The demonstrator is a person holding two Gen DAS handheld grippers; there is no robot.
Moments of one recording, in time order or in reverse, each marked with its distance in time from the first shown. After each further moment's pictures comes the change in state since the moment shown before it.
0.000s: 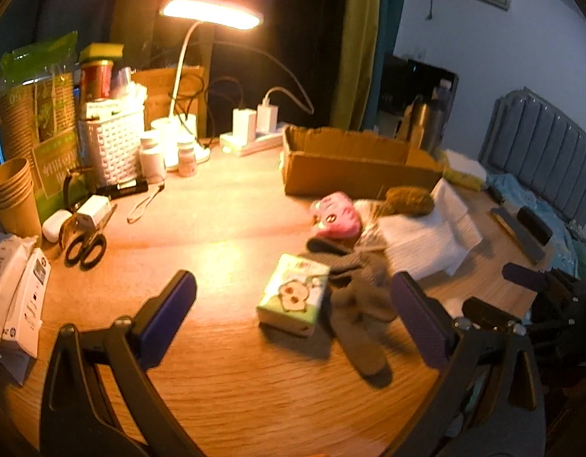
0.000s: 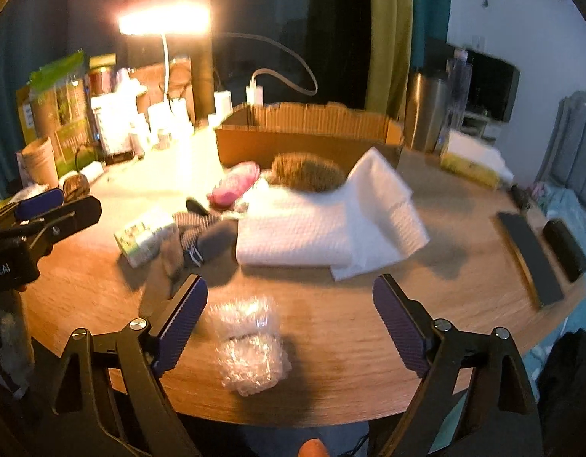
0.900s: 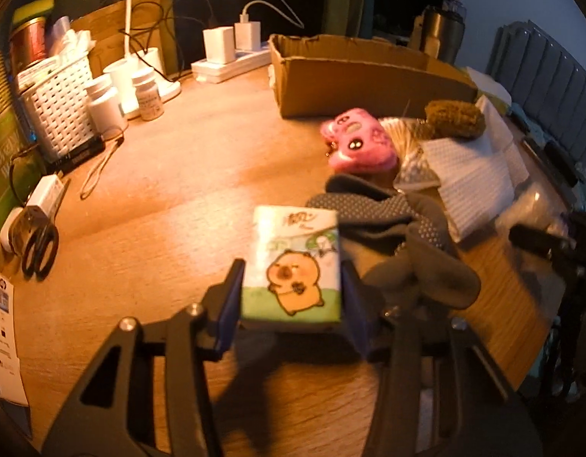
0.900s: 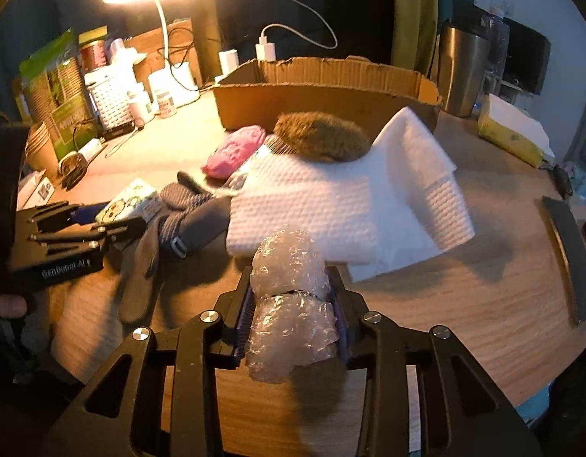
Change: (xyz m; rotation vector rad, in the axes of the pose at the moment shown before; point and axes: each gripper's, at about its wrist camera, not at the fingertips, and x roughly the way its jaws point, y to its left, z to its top) left arm 0.088 0.001 -0.001 0.109 0.286 -0.001; right arm 0.048 -0.014 0.017 -0.001 0.159 0.103
